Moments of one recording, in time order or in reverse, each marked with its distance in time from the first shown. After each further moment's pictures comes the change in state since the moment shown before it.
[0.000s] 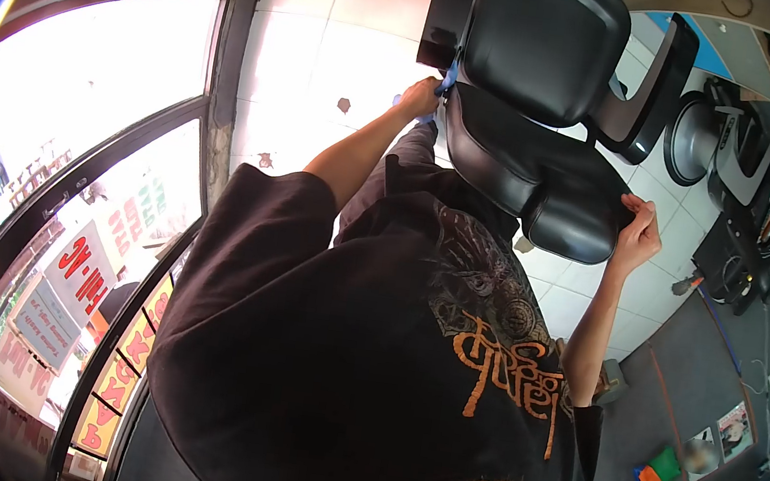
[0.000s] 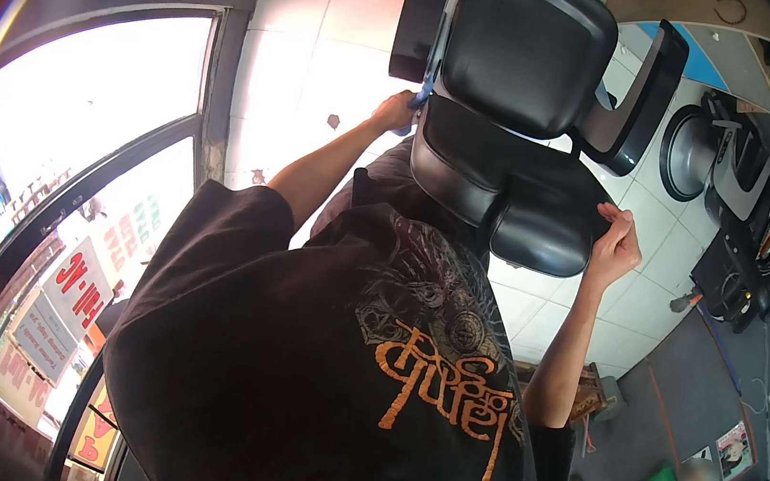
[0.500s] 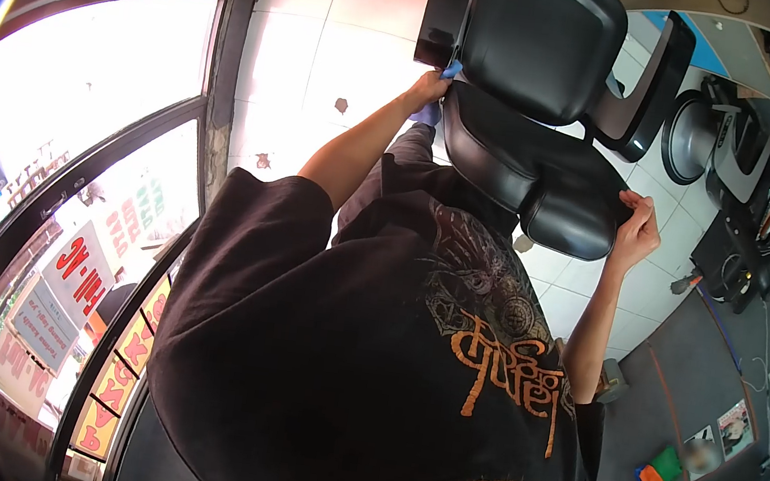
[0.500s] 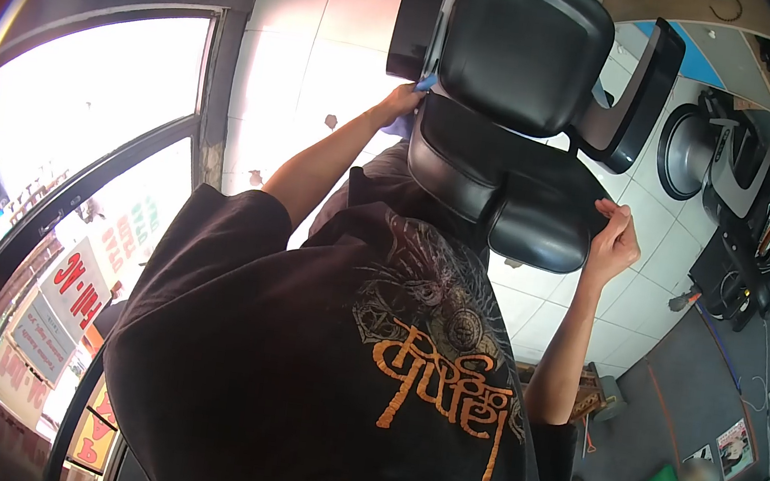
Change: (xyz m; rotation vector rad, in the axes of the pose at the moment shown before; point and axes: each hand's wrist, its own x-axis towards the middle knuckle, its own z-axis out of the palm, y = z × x) left_hand 0.012 0.049 -0.023 -0.485 -0.178 -0.359; right_hand 0.001 -0.005 -0.001 -0.029 -0.002 -0.007
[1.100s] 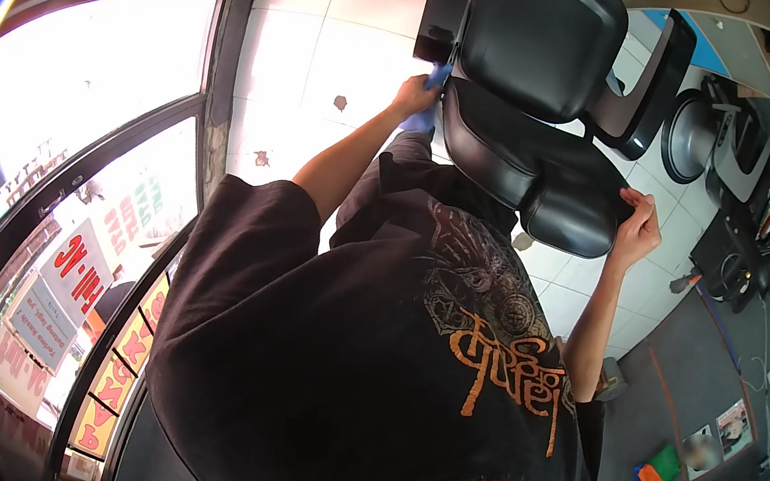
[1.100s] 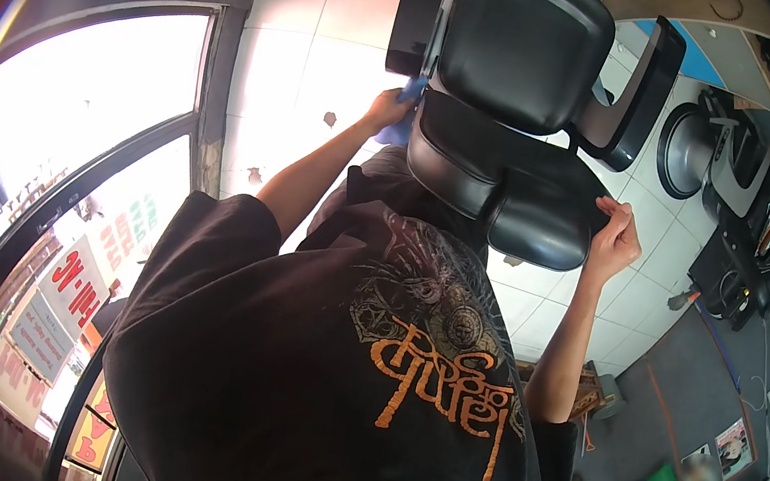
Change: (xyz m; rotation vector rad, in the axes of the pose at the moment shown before) left_hand -0.001 -0.057 -0.003 0.218 0.275 0.301; right_hand 0.000 0.003 0.002 0.053 0.009 0.009
